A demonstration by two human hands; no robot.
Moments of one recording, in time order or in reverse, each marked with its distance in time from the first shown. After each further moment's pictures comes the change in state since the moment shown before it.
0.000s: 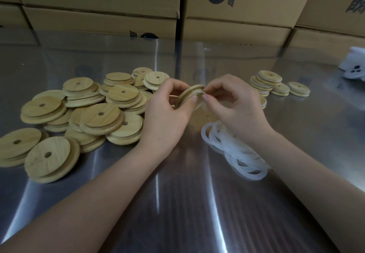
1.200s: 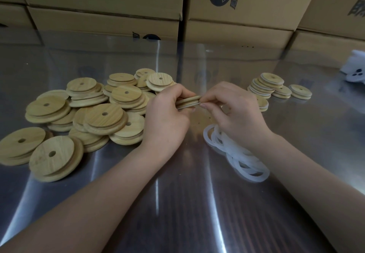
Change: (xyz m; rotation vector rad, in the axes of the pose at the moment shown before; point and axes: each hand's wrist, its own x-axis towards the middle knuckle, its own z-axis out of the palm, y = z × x) left_hand 0.003 -0.007 -0.003 0.241 0.014 0.122; right_hand -0.001 0.004 0.002 -0.203 -0.058 -0.236
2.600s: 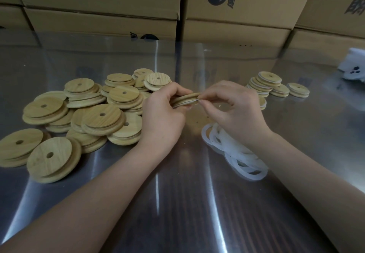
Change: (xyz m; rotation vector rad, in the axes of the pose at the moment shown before) left_hand 0.002 0.001 0.000 -0.059 -0.002 -0.048; right_hand 0.002 -0.005 -0.003 0.084 0.059 0.049
